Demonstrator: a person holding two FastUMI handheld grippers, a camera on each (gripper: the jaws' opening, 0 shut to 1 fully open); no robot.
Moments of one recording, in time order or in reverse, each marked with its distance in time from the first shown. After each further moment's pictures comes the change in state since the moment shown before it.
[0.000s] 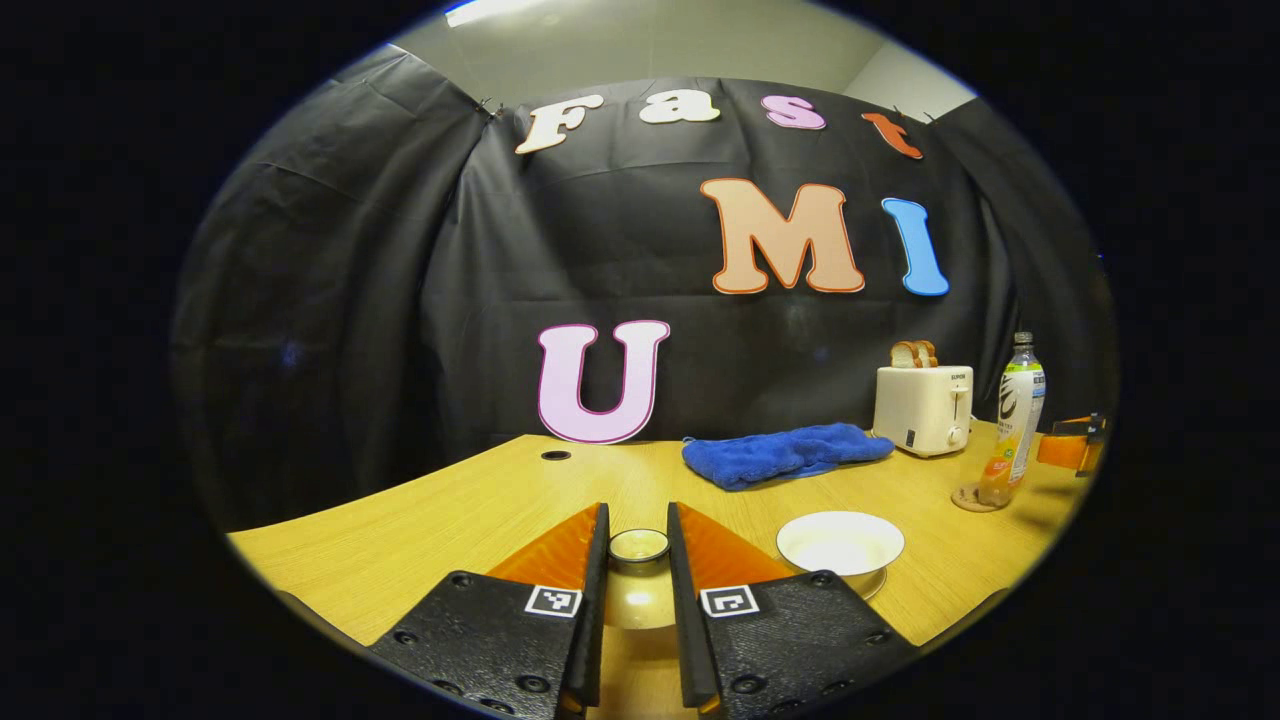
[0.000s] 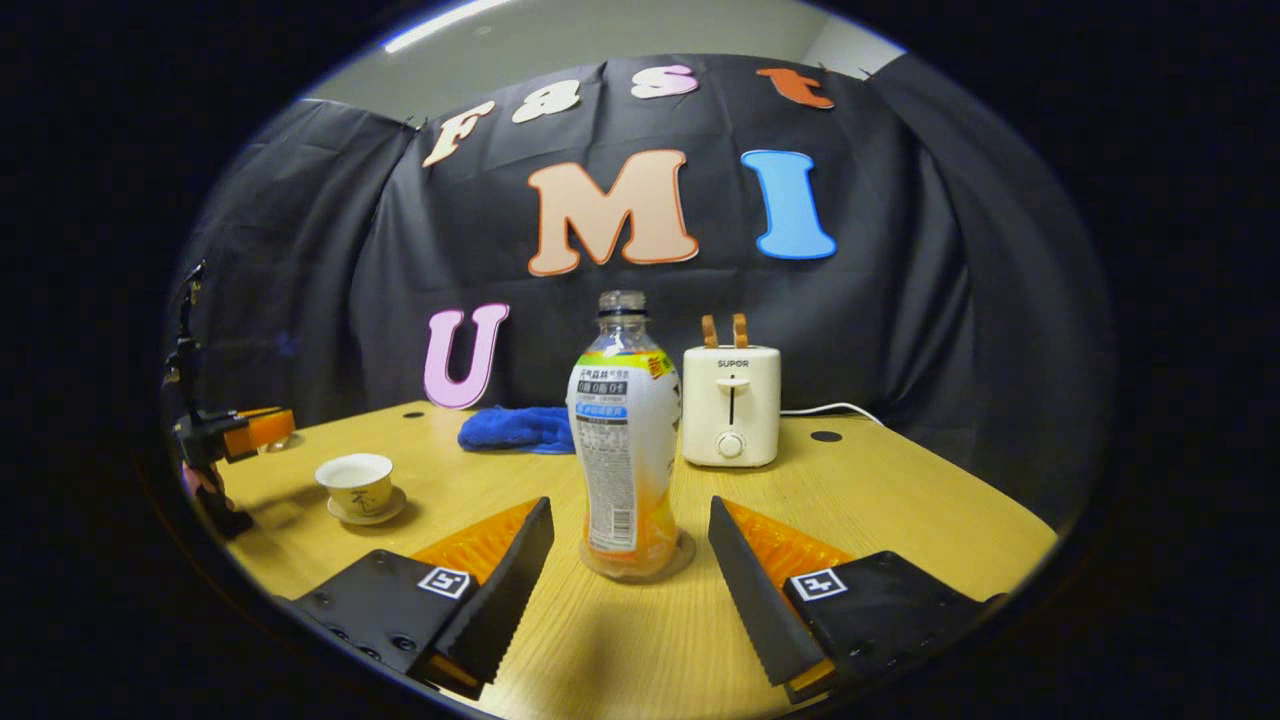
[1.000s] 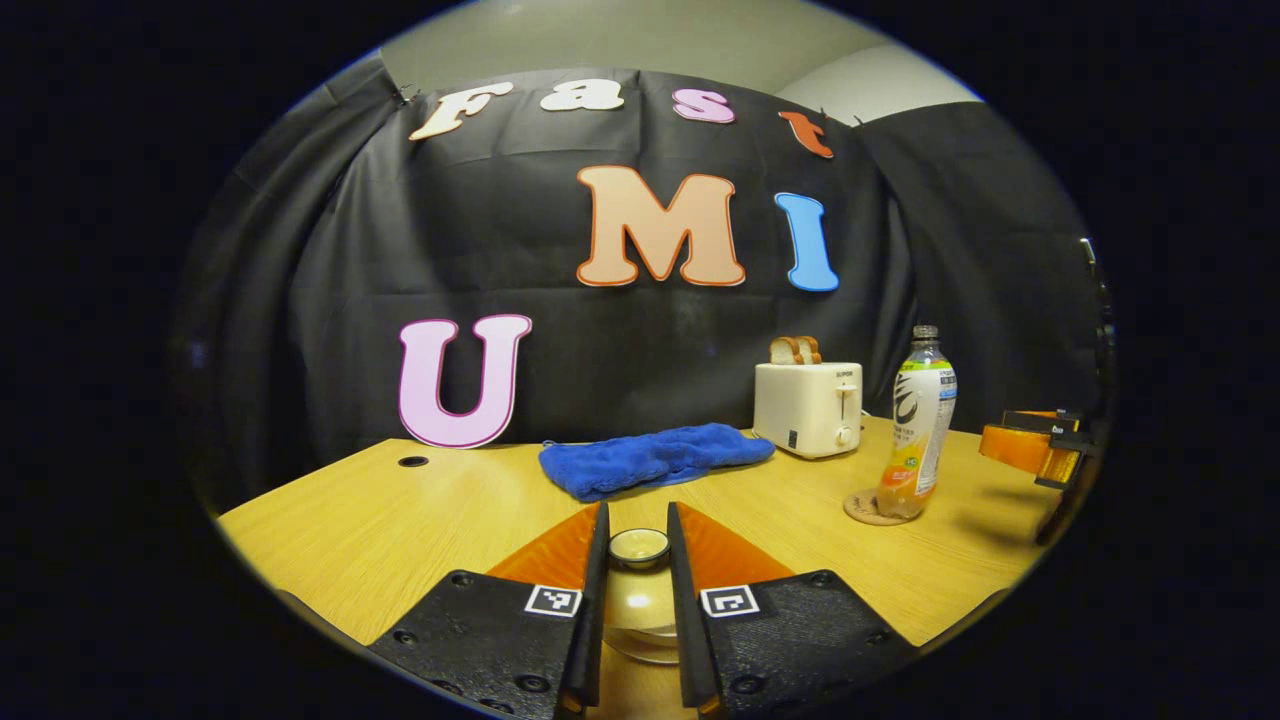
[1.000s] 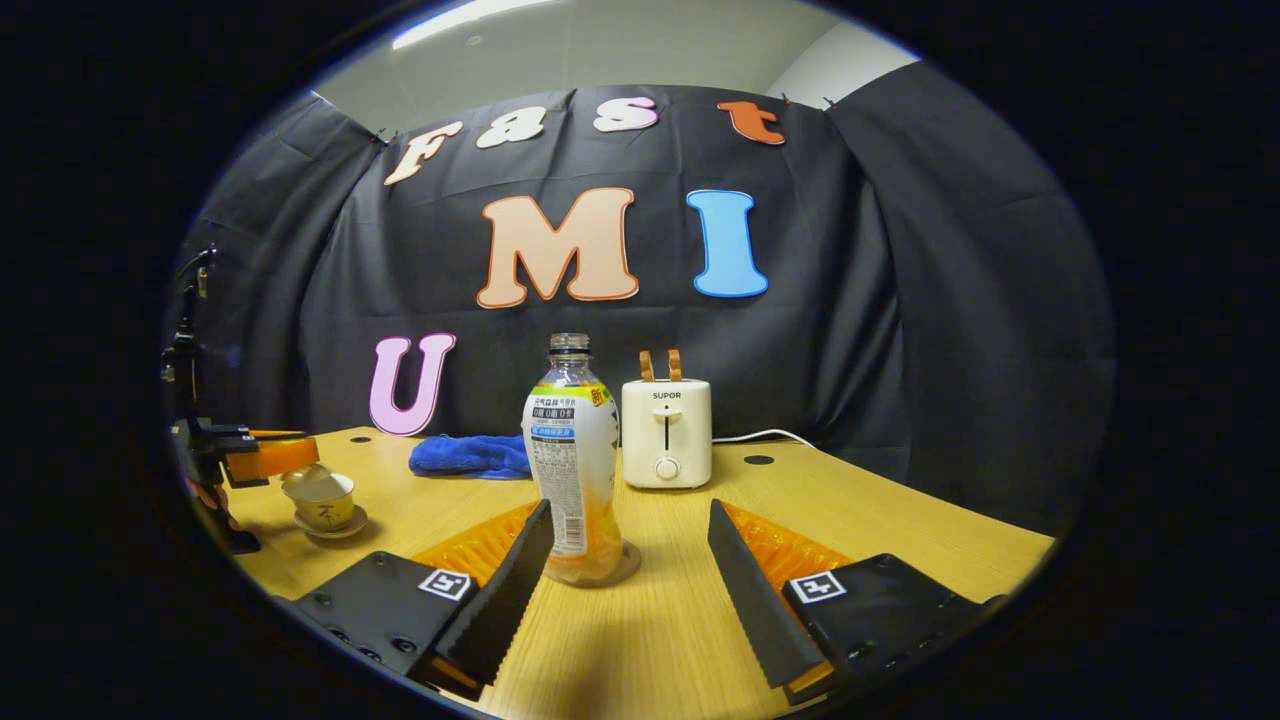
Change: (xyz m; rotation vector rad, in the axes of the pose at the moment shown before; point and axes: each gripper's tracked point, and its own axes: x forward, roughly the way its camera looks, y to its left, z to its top) left arm 0.025 -0.121 -0.003 0.013 0.017 -0.359; right arm -0.025 -0.024 0.011 -0.012 -0.088 -0.167
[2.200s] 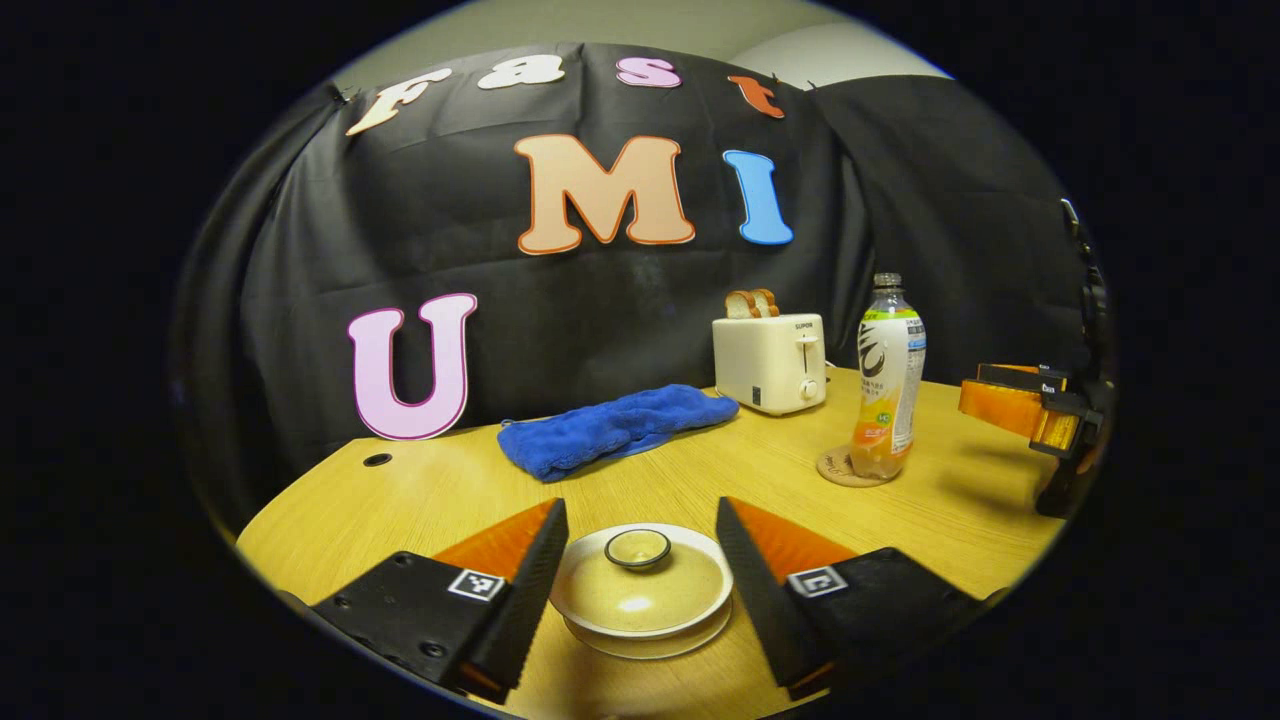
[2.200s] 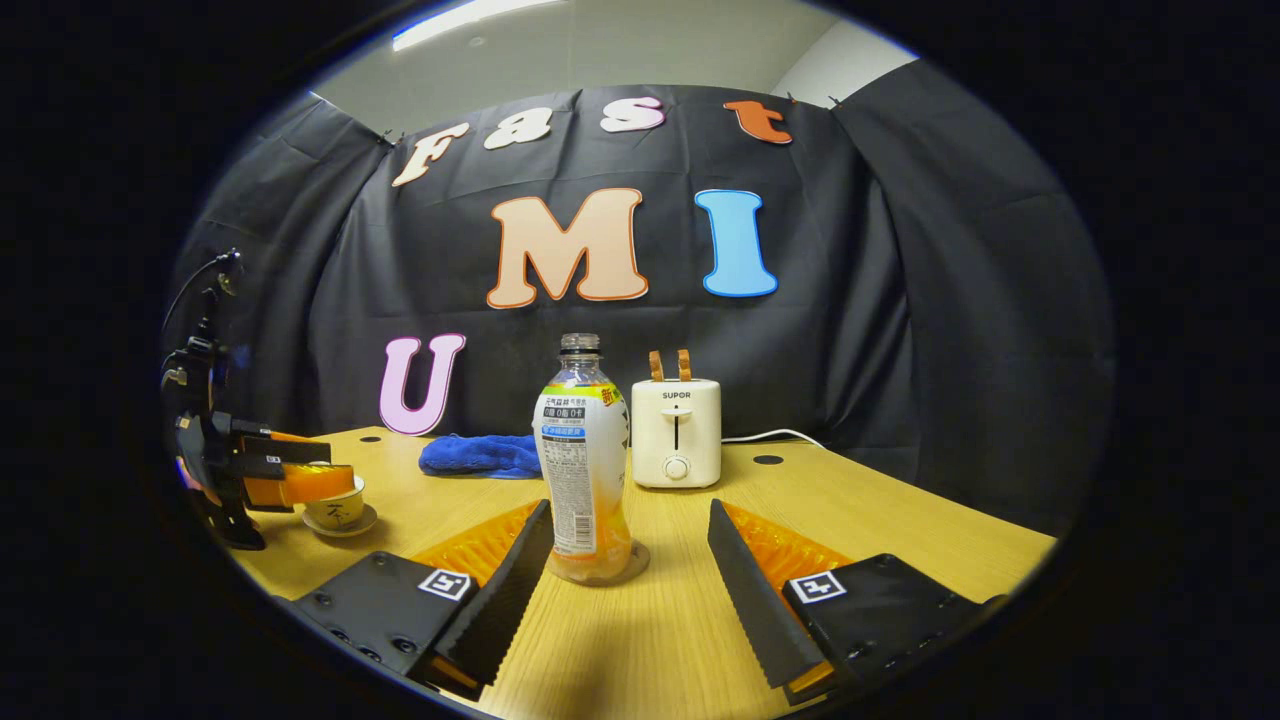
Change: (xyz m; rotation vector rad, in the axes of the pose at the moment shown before) left arm 0.003 -0.018 -0.013 0.071 0.096 -0.091; right arm 0.000 0.004 0.002 -0.001 0.002 0.033
